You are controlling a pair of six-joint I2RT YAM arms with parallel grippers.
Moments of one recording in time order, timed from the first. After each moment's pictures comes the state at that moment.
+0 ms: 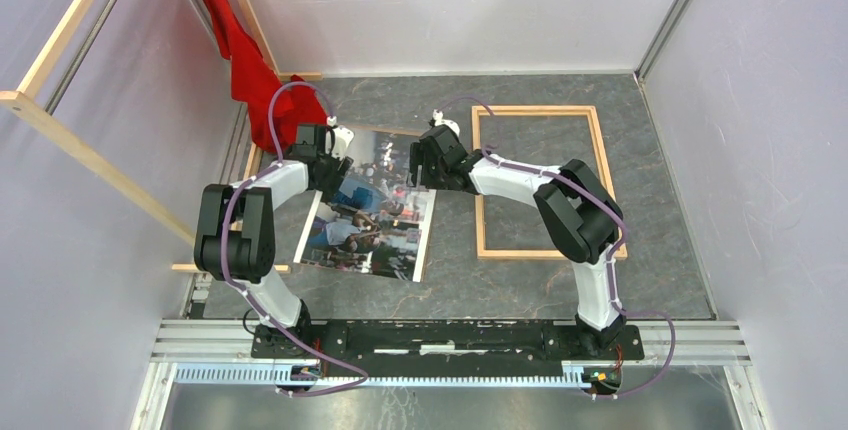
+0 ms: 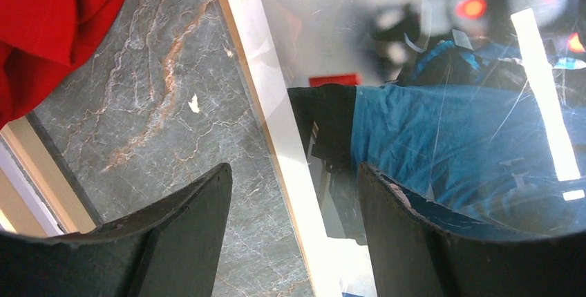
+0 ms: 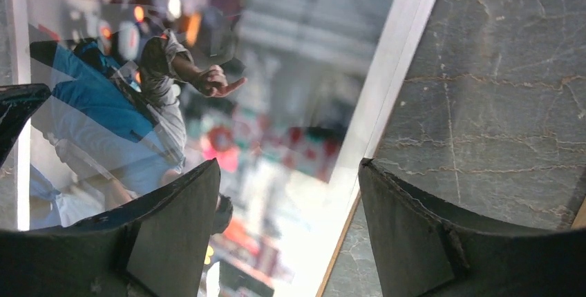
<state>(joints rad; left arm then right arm) -0.09 1.70 0.96 -0.21 -0.08 0.44 0.73 2.03 1.37 -0.16 0.11 0.70</state>
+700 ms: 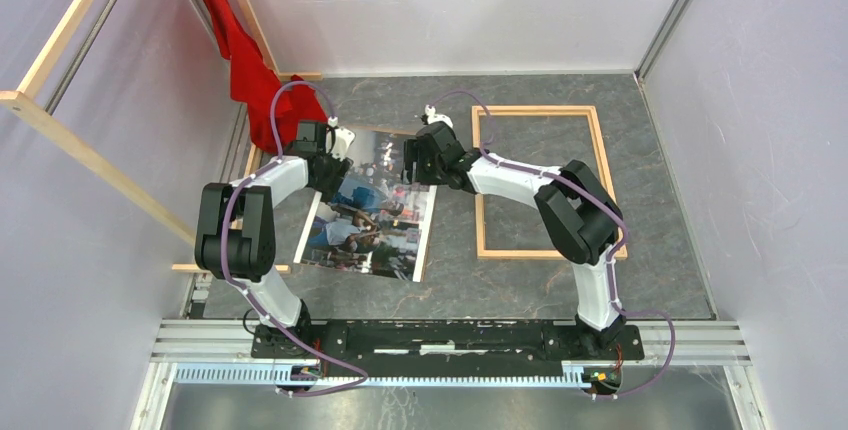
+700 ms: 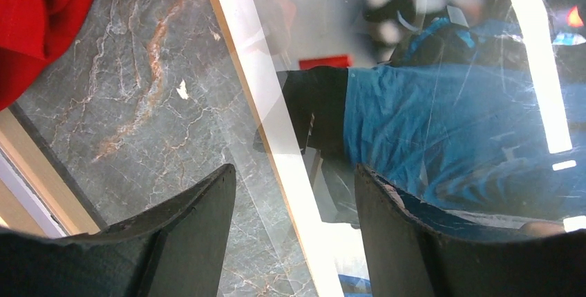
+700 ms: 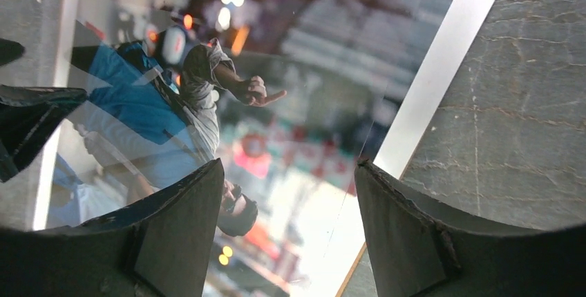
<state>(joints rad) -0.09 1.71 1.00 -0.30 -0.07 0.44 0.76 2.03 1.43 -0.17 0.14 0.61</state>
